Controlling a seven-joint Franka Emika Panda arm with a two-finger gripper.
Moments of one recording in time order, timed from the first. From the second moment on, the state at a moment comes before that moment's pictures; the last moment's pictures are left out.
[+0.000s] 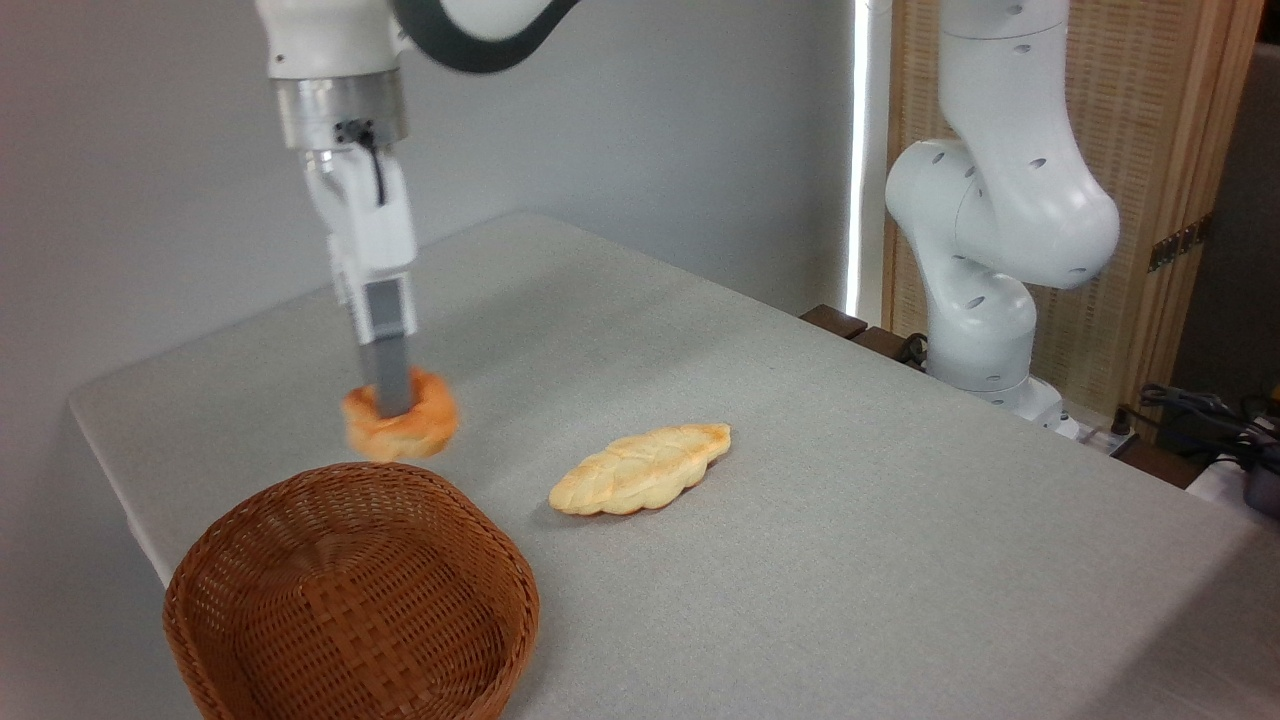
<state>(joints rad) -0.13 0.12 -0.16 -1.68 0.14 1.97 0.67</state>
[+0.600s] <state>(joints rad) -0.13 0.30 -0.16 -1.66 0.41 2.20 0.66</state>
